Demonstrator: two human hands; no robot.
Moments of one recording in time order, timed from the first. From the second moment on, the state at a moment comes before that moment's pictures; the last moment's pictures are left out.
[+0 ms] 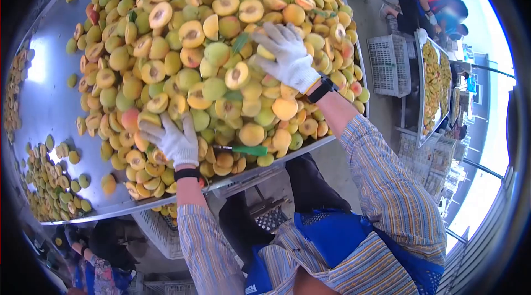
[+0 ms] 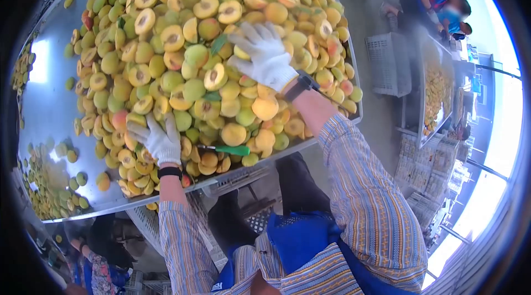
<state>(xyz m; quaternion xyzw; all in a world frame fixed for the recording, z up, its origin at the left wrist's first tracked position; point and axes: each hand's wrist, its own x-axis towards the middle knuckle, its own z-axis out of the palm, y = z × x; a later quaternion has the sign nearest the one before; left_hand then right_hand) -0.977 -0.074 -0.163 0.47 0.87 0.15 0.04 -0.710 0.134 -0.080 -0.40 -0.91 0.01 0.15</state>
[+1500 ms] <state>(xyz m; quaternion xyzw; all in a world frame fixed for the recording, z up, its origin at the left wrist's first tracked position) -0.706 -0.264 -0.315 0.88 0.27 -0.09 0.37 -0.650 -0.064 -0.080 -0.29 -0.88 0.20 0.33</state>
